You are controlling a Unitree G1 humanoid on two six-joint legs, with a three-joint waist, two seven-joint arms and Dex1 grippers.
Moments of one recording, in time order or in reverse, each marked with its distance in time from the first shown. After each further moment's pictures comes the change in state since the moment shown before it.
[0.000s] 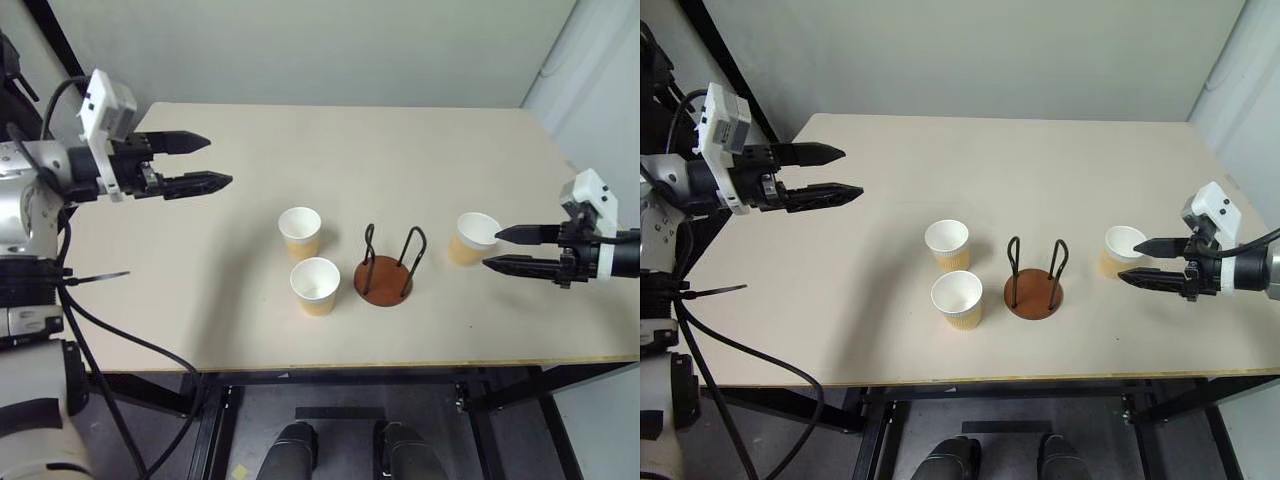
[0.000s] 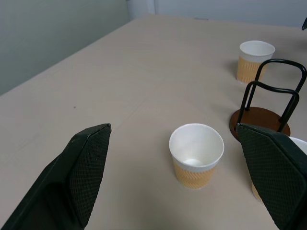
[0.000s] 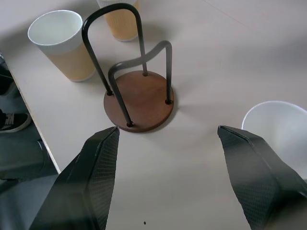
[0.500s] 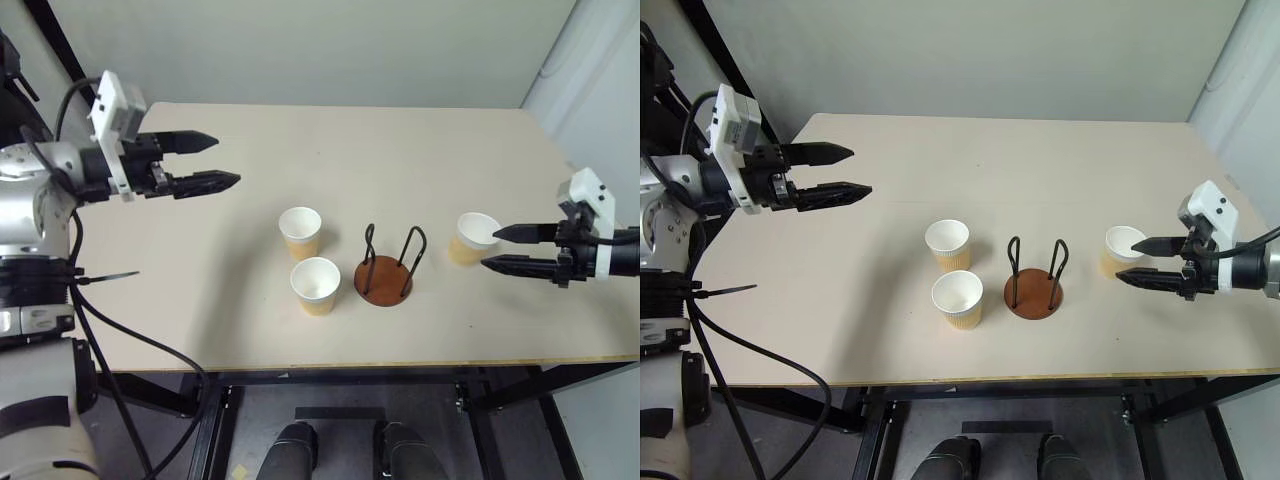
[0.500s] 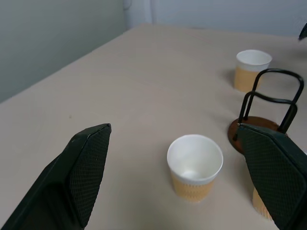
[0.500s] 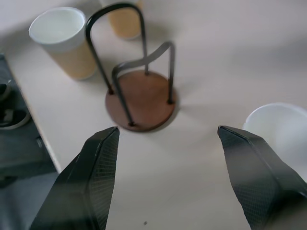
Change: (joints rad) left arm -0.060 -0.037 -0.003 0.004 0.000 -0.008 -0.015; right arm 0.041 -0.010 0.000 -0.044 0.019 0.022 -0.003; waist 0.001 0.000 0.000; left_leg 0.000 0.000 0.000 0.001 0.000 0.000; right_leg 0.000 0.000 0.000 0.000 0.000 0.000
